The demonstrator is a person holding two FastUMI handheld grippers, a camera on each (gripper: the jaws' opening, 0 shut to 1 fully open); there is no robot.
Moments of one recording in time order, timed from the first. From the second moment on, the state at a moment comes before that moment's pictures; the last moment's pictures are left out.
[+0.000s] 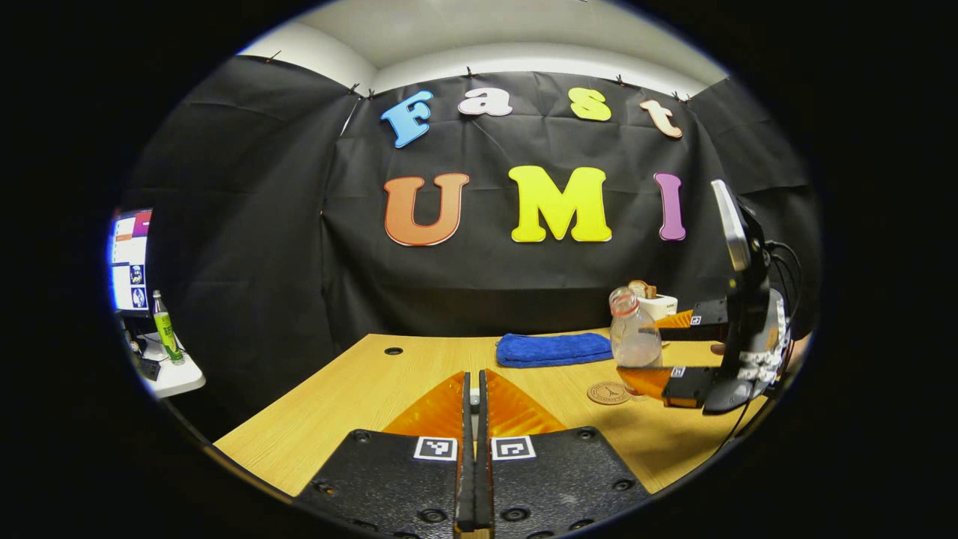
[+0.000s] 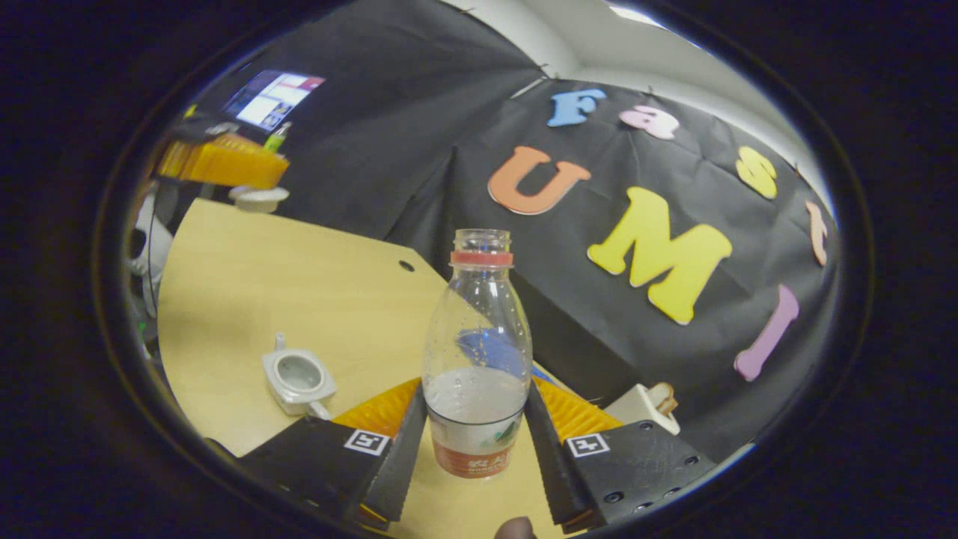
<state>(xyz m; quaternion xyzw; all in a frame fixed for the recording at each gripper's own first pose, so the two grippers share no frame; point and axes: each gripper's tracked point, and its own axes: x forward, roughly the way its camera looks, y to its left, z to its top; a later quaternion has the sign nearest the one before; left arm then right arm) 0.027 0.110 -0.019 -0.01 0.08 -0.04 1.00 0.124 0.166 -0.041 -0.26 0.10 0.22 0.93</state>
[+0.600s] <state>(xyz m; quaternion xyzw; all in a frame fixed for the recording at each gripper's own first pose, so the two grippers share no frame) 0.026 0.112 -0.024 0.00 0.09 -0.04 1.00 0.212 0.131 -0.090 -0.04 0.14 0.16 0.98</state>
